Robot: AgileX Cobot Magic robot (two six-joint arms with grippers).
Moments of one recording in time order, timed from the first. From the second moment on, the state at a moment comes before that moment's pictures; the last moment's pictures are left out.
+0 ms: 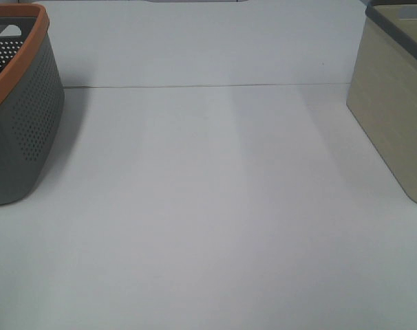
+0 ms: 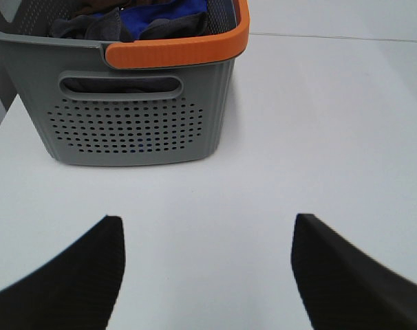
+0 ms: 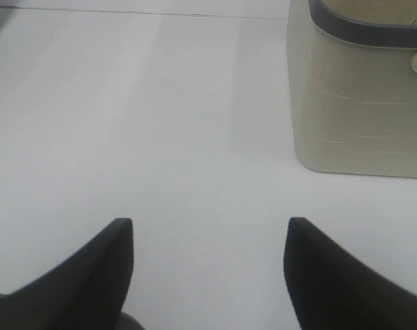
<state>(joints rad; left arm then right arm) 0.03 0.00 -0.50 -0.07 1.03 -0.04 0.04 0.00 -0.50 0.10 1.06 -0.09</state>
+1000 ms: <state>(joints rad) 0.03 0.09 -0.63 -0.06 0.90 -0.04 0.04 0.00 -0.50 0.10 1.06 -0.09</state>
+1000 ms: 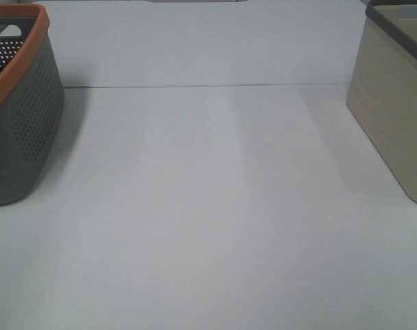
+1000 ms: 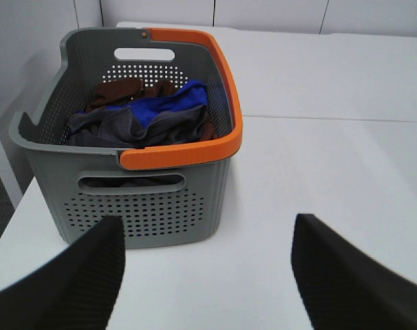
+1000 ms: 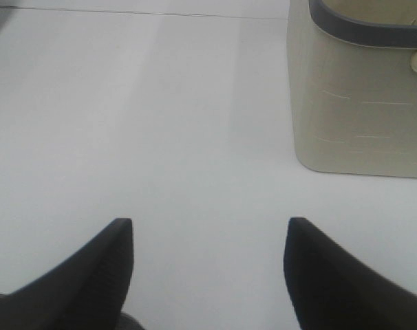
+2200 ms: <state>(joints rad) 0.03 1.12 -1.09 0.04 0.64 -0.39 0.04 0.00 -0.50 0.10 1.06 -0.08</state>
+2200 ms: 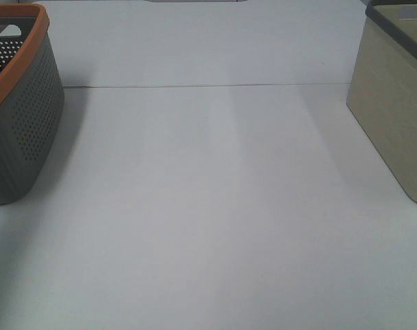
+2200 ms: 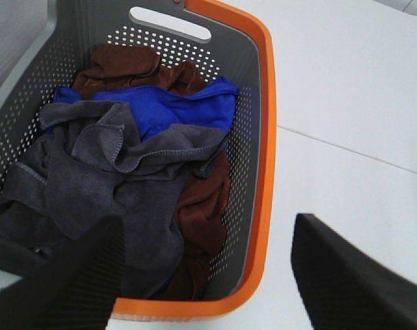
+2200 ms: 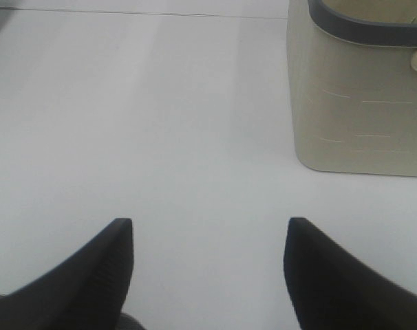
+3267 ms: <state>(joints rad) 0.17 1.80 -1.54 0.07 0.78 -0.71 0.04 0.00 -0.50 0.10 1.06 -0.07</state>
